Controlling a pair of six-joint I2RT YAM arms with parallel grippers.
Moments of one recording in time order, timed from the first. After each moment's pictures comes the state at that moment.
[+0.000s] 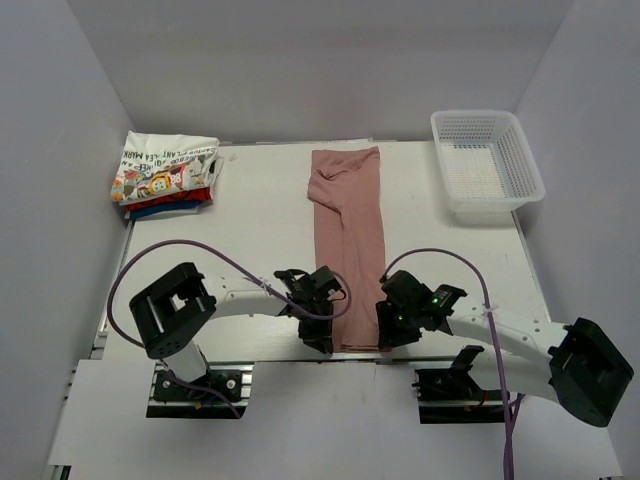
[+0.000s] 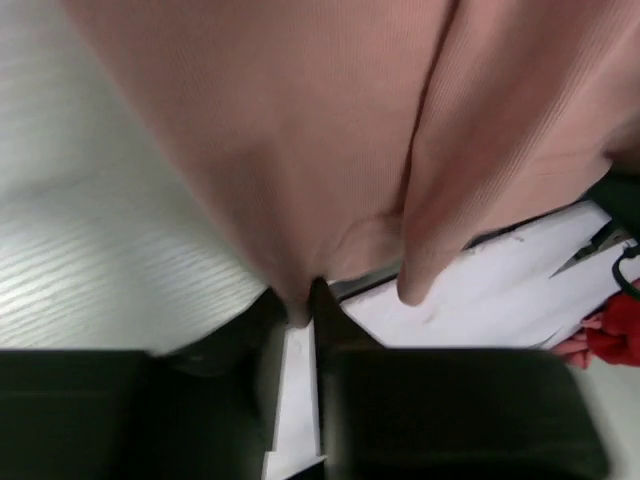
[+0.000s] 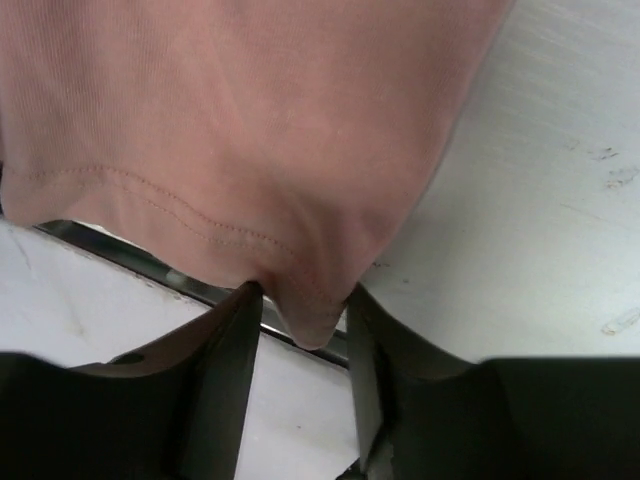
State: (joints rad) left arm -1.05 1.64 0.85 -0.45 0.28 -0.97; right arm 0.88 1.08 0.48 -0.61 -0.13 0.62
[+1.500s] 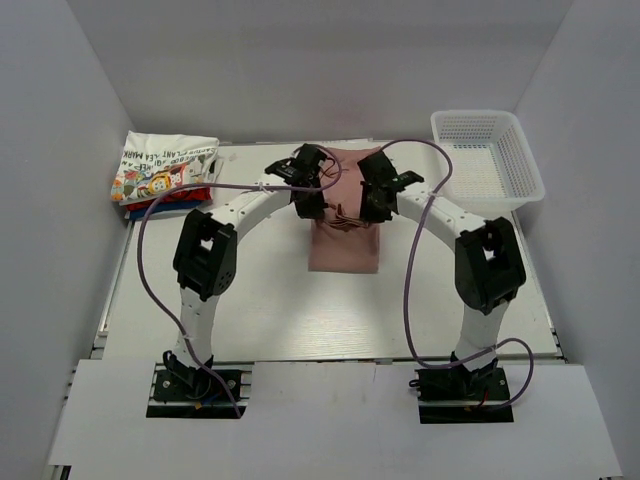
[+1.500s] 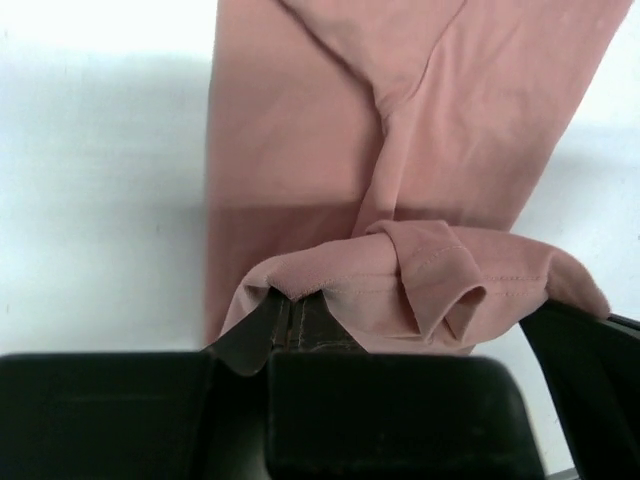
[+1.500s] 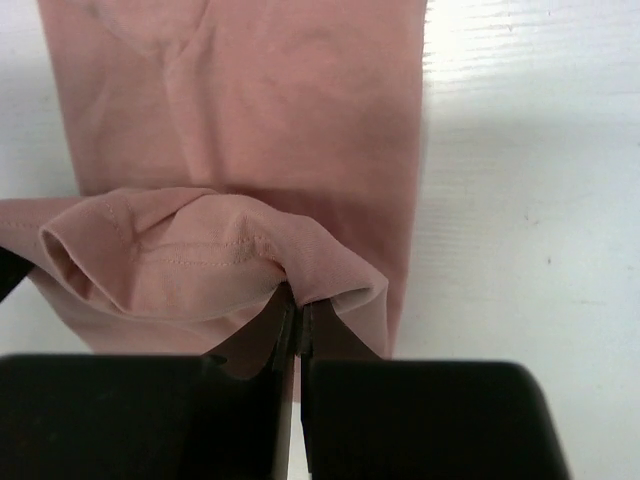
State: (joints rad) left arm -0.58 2.08 1.77 -0.72 -0.05 -0.72; right arm 0.53 1.86 1.48 -0.64 0.15 0.52
